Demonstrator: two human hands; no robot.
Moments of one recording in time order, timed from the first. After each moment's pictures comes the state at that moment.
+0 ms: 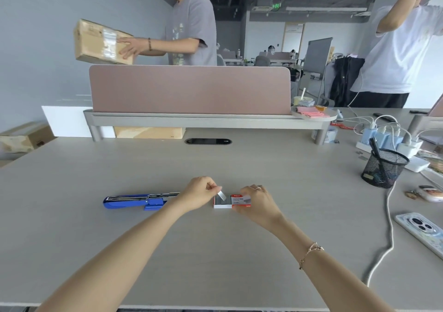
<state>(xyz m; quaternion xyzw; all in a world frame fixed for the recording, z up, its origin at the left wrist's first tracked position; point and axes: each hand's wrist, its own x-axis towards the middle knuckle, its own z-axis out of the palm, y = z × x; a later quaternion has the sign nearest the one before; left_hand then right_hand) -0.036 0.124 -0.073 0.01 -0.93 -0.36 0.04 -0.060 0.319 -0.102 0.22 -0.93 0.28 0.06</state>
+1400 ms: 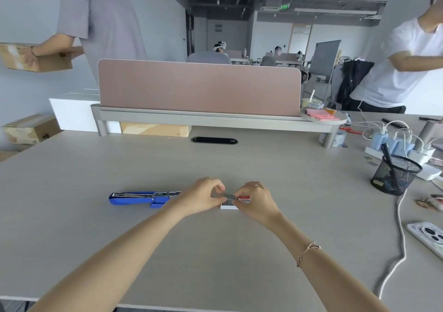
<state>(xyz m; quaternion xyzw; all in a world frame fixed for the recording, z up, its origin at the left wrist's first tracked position) -0.019 0.111 -0.071 -0.06 -0.95 -0.29 0.05 -0.057 0.295 -0.090 0.27 -0.91 0.32 0.07</state>
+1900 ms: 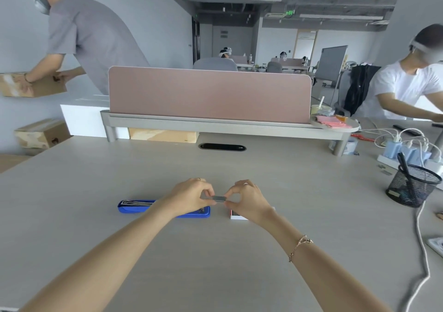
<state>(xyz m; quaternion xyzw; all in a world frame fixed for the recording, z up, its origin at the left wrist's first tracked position) -0.018 0.063 -0.054 -0.07 -0.97 -0.20 0.07 -0.067 0.250 -0.070 0.29 -0.90 0.32 0.02</state>
